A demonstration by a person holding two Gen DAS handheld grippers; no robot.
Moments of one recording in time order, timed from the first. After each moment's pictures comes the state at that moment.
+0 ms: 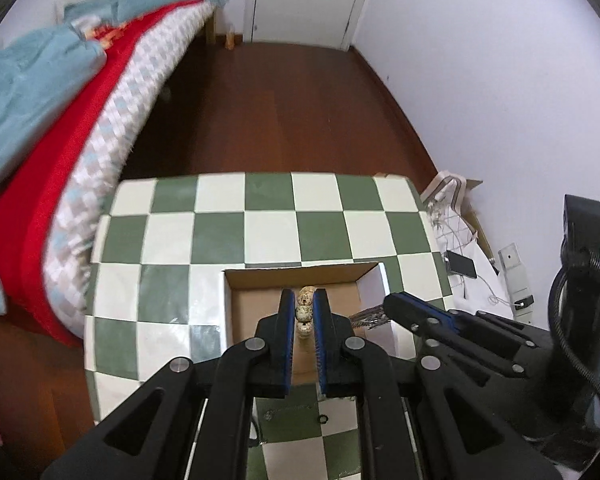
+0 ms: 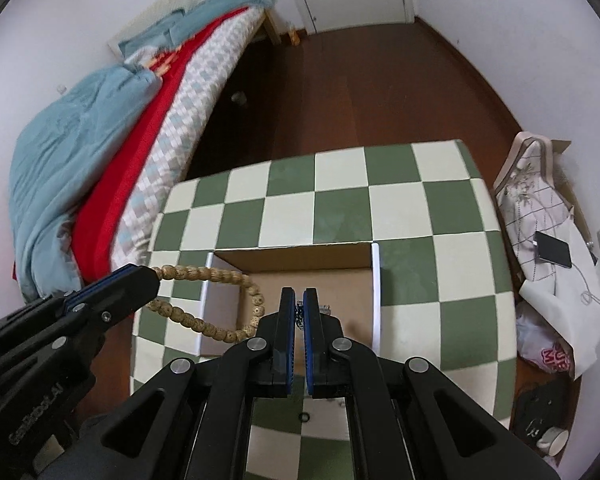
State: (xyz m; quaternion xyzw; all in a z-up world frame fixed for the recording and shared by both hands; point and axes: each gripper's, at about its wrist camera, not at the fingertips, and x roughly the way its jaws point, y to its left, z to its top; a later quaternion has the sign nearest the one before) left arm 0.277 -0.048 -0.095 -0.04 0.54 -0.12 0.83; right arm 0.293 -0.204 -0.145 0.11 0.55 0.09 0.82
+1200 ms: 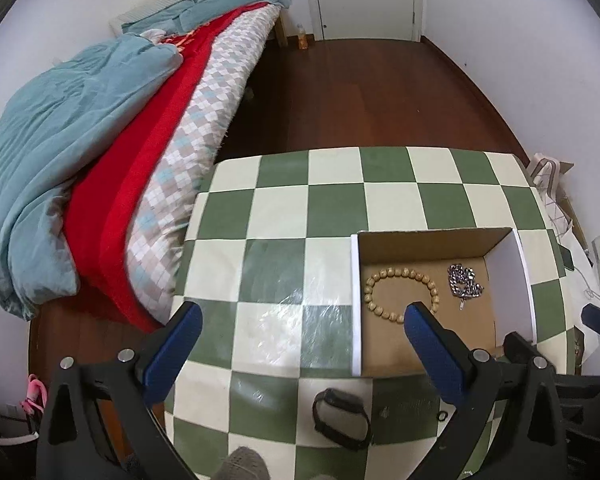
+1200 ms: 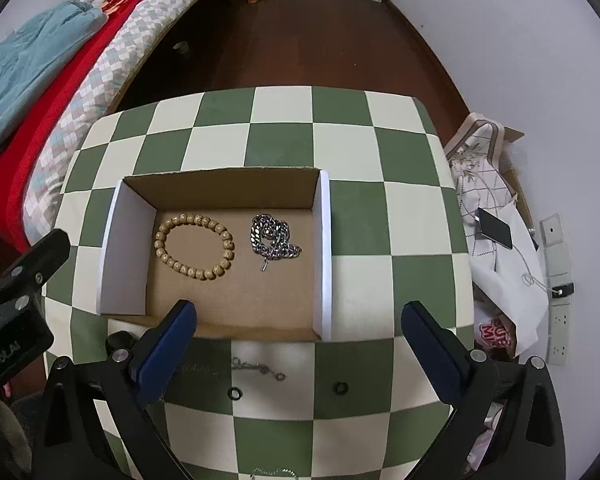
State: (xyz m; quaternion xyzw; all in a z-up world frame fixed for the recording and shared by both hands) left arm 0.247 -0.004 -0.129 0.06 0.52 0.03 0.85; right arm 0.261 -0.187 -0.183 0.00 0.59 -0.02 0.81
